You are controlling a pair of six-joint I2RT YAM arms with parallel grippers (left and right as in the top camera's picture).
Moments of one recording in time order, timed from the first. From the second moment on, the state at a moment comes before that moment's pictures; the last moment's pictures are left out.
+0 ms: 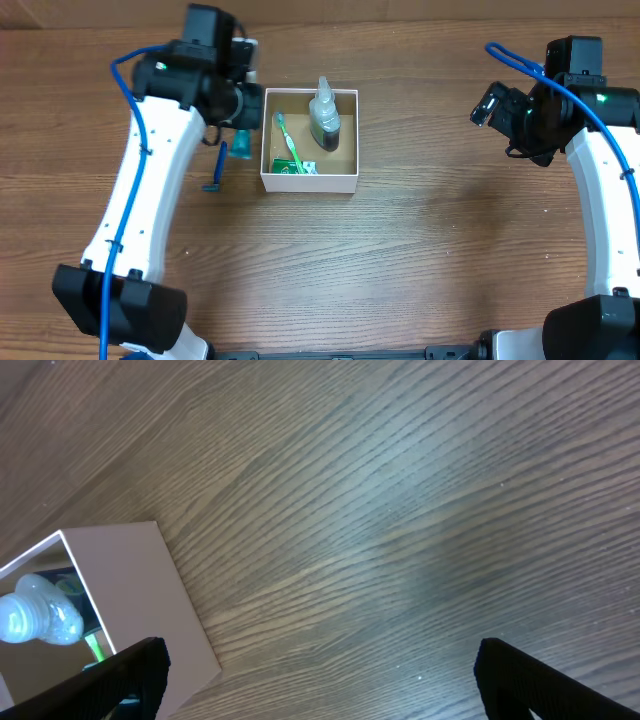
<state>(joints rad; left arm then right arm) -0.25 1.77 1.84 -1.18 0.07 -0.08 -0.10 1.60 1.56 -1.12 -0.15 0.46</state>
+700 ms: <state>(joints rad) -0.31 1.91 1.82 -1.24 0.04 -0.24 -0.10 1.60 1.56 -1.12 -0.15 0.46</state>
